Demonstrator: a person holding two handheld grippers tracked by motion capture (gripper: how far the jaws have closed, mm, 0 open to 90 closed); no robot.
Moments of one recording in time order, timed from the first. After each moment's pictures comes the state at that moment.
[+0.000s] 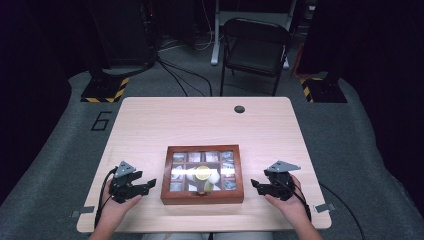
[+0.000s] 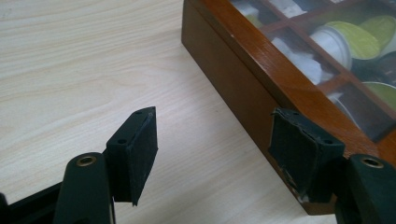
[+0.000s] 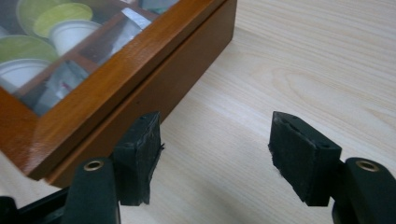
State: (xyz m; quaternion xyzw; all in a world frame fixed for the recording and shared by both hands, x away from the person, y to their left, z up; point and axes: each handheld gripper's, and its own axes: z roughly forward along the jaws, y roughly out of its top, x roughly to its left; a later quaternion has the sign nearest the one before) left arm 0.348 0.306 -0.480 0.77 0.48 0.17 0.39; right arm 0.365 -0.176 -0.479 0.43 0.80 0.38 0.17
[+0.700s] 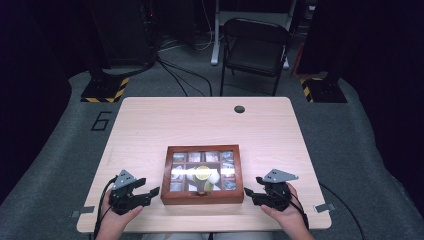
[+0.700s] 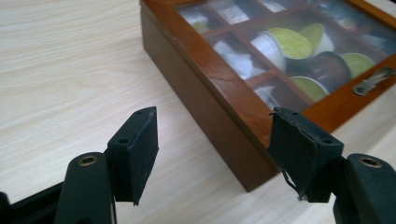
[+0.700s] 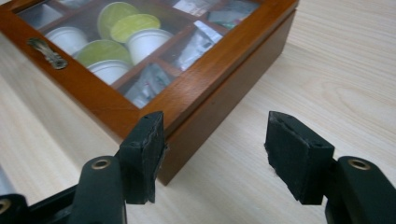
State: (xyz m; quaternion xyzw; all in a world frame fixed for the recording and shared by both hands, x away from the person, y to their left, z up) left arm 0.314 0.293 -0.470 0.76 0.46 0.16 0.43; right arm 0.334 -0.158 -0.470 0.39 0.81 0.41 0.15
